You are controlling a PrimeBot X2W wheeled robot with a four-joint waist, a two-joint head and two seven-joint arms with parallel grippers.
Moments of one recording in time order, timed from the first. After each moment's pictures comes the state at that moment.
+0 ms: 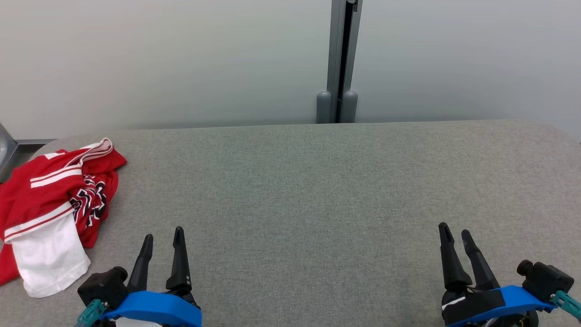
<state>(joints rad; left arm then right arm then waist) -0.02 0.09 -0.13 0.25 -0.52 -0.03 -0.17 -0.03 -0.04 0.03 0.24 0.63 0.13 -0.17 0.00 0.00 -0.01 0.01</state>
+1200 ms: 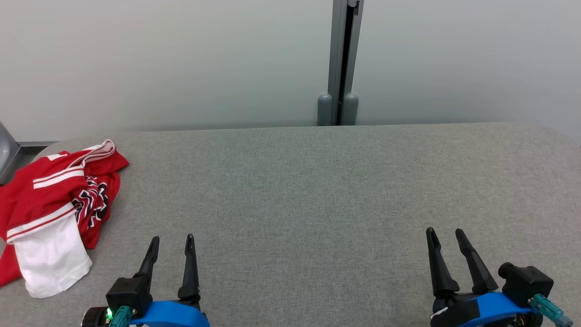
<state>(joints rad) -0.02 0.10 -0.18 0.29 -0.28 0.02 -0.23 -0.03 -0.05 0.06 0.26 0.37 0.13 -0.24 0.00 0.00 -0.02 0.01</state>
